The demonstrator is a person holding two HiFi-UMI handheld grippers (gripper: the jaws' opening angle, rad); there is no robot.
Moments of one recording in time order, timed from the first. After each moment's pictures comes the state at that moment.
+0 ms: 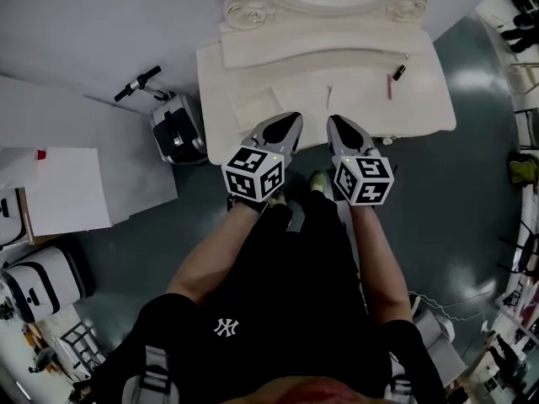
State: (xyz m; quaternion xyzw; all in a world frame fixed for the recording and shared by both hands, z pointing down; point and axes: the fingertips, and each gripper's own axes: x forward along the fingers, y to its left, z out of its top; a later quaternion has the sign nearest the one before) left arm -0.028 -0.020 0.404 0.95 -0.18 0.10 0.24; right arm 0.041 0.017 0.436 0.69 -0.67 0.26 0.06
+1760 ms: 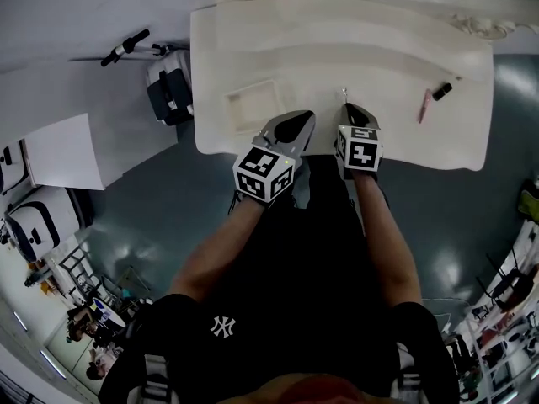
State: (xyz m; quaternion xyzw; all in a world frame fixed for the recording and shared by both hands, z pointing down) left arm 0.035 -0.085 0.534 0.90 -0.25 0.17 0.31; right arm 0.126 -0.069 0.663 0.61 -0.63 0.39 0.28
